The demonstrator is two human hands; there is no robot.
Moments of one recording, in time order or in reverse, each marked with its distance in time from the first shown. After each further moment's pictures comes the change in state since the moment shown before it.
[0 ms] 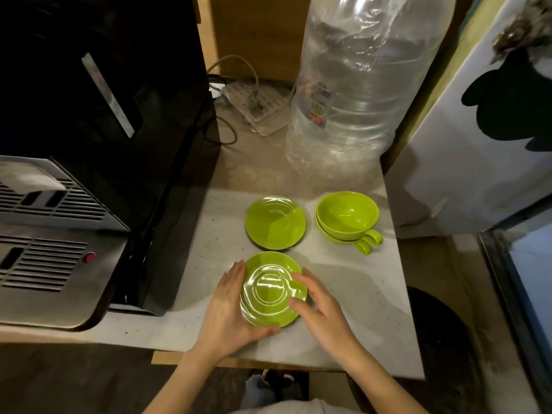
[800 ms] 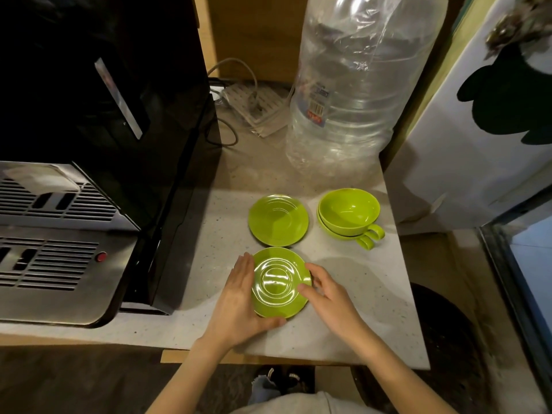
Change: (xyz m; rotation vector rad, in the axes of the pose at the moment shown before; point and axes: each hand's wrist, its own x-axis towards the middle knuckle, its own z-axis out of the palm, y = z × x) left_hand 0.008 -0.001 0.000 0.012 -0.136 0.041; right_hand 0.011 0.005 -0.007 -0.031 0.014 0.075
